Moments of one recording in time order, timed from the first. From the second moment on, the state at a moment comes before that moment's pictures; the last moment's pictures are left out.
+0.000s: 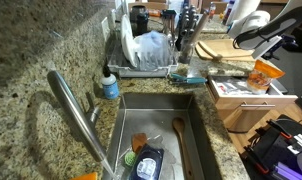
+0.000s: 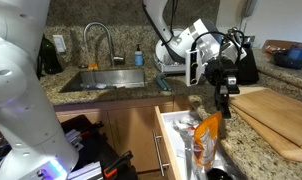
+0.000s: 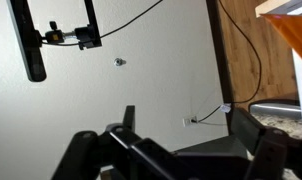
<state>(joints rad) -0.13 0.47 -0.24 -1.89 -0.90 1.46 0.97</state>
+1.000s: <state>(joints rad) -0.27 0.46 -0.24 -1.92 -0.89 1.86 0.59</state>
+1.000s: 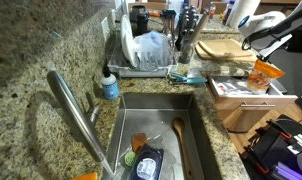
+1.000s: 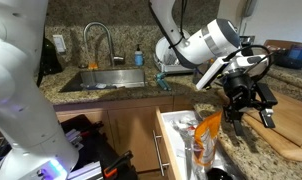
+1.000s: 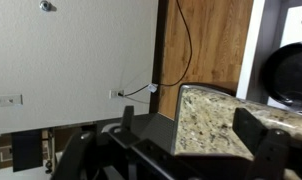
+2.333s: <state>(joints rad) -0.09 0.50 -0.19 -1.98 -1.09 1.46 0.39</state>
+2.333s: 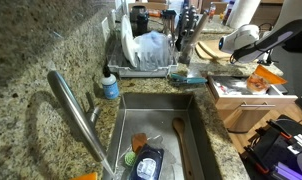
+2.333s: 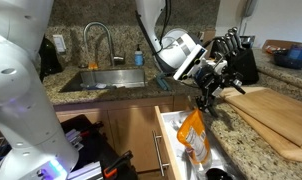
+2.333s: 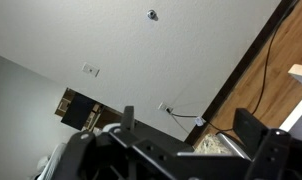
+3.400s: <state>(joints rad) -0.08 0.64 -0.12 -1.97 -1.13 1.42 0.36</state>
